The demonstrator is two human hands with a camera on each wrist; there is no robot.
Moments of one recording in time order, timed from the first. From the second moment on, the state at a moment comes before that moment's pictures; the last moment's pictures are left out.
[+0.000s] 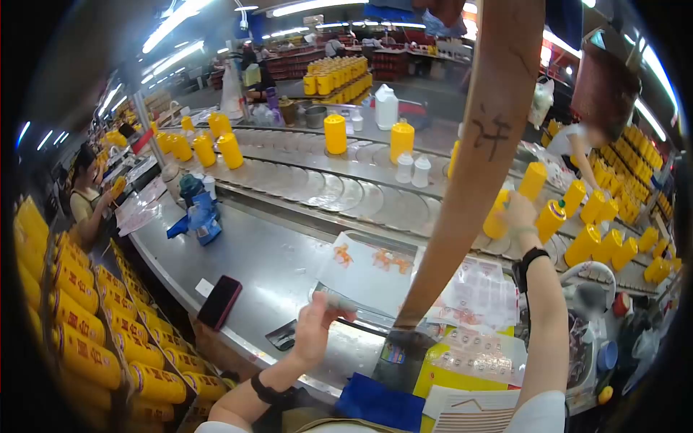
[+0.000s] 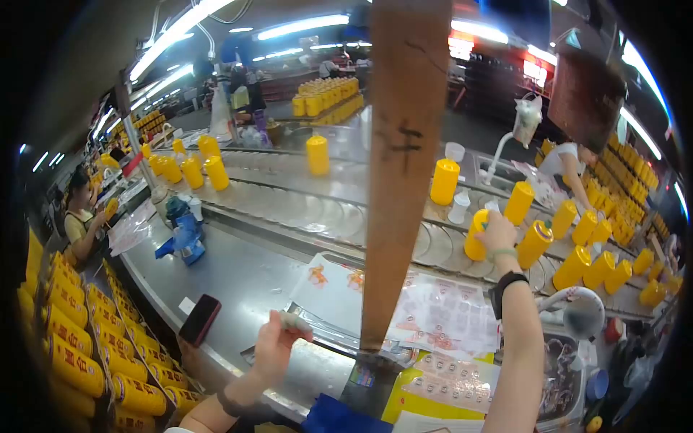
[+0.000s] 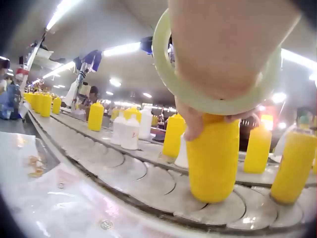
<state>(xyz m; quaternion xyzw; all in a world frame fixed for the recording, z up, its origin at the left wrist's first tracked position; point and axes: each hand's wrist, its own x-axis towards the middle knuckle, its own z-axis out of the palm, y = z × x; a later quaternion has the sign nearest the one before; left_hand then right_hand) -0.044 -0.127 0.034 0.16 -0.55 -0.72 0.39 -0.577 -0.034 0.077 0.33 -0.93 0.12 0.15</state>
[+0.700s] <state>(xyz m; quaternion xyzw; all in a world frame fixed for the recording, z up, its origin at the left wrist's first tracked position) -0.059 -0.035 0.058 -0.15 -0.70 -0.67 0.20 -0.211 0.154 0.228 0.68 -0.71 0.18 -0.12</state>
